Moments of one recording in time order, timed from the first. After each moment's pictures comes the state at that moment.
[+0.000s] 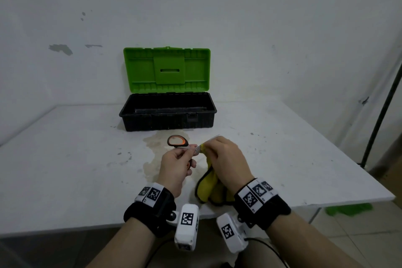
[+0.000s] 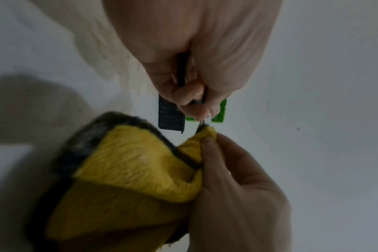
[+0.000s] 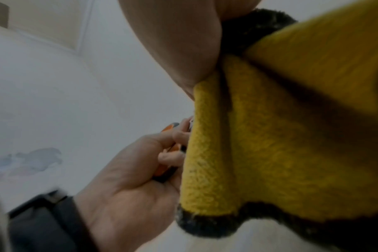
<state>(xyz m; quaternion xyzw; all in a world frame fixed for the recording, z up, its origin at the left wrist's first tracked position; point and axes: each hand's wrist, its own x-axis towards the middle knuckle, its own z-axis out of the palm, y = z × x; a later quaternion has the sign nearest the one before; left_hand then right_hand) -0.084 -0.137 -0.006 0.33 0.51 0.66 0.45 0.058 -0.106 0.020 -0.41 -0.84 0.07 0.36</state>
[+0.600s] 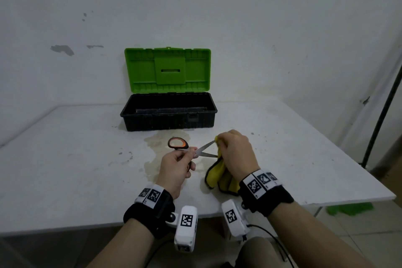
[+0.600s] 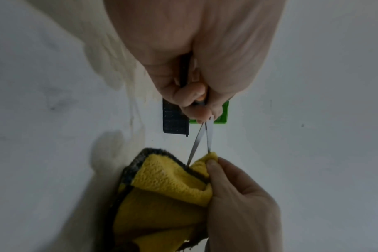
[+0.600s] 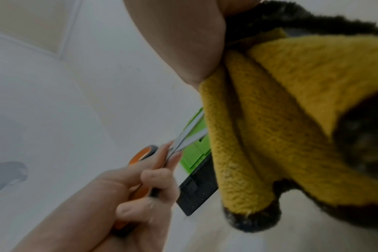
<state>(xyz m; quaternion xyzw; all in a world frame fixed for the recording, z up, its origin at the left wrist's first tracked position) -0.086 -0.144 -0.010 0.35 0.52 0.64 0.44 0.071 -0.089 0.033 -0.50 -0.79 0.08 0.35</state>
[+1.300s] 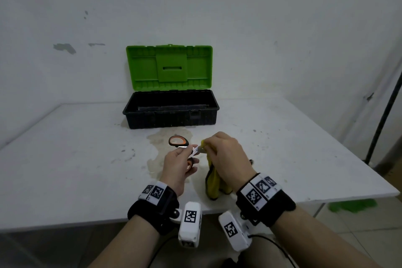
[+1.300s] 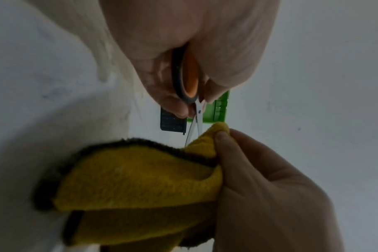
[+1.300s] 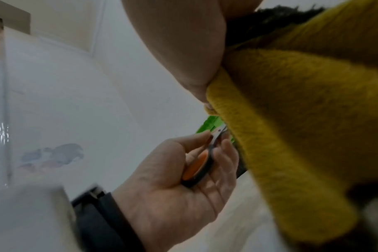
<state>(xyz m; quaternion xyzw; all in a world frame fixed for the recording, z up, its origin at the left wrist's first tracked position) -0.083 -0.147 -0.003 0.27 0.53 0.64 0.49 0.053 -0.120 0.036 -0.42 -0.85 0.07 0.32</state>
